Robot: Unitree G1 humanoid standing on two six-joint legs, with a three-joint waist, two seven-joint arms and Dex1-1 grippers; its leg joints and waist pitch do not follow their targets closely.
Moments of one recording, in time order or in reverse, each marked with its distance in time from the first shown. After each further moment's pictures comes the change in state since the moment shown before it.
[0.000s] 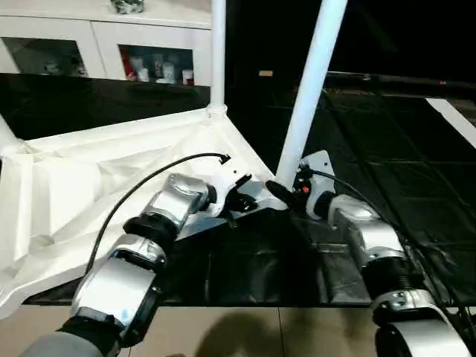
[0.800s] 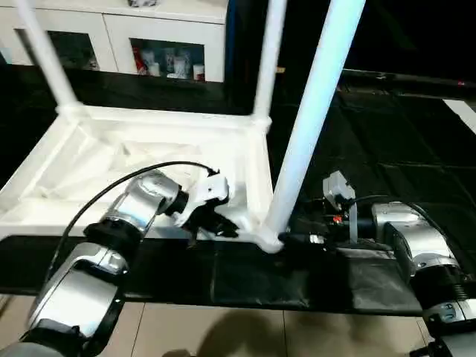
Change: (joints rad) left arm 0.097 0.213 -0.134 -0.193 -0.005 -0.199 -0.523; right arm 0.064 -0.268 0.146 -0.066 0.105 -0.074 0.728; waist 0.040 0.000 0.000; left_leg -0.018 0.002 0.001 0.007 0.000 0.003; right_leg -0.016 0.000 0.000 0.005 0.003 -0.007
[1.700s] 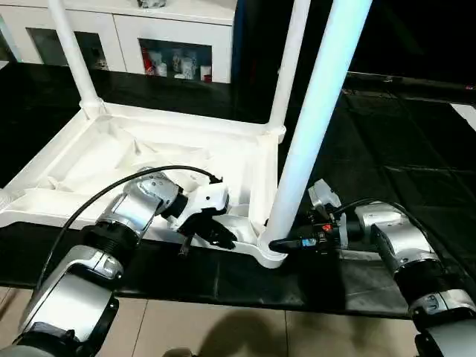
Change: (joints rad) left arm 0.018 0.017 -0.029 -0.051 0.003 -0.029 -0.054; right arm -0.057 0.051 0.045 0.130 -0.001 -0.112 0.102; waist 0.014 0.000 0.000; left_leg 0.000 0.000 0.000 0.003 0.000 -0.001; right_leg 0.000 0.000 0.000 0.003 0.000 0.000
